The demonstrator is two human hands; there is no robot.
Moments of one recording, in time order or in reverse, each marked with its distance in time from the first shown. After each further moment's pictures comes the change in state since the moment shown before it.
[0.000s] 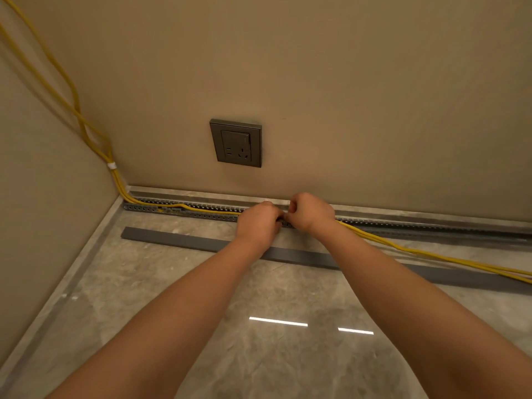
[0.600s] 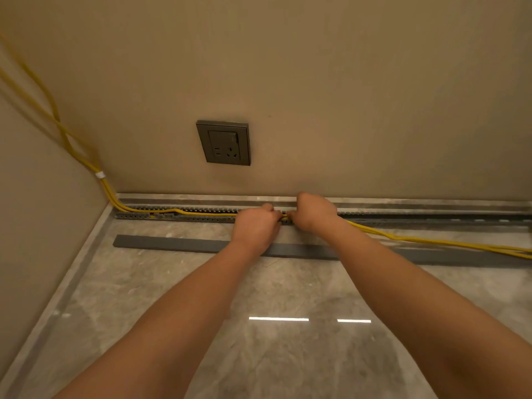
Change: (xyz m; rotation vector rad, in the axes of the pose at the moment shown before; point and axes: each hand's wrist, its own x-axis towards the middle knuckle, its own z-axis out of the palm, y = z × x) left_hand -0.007 0.003 0.013 0.221 0.085 0.174; right_hand -0.009 0.019 -0.001 -0.145 0.021 0.054
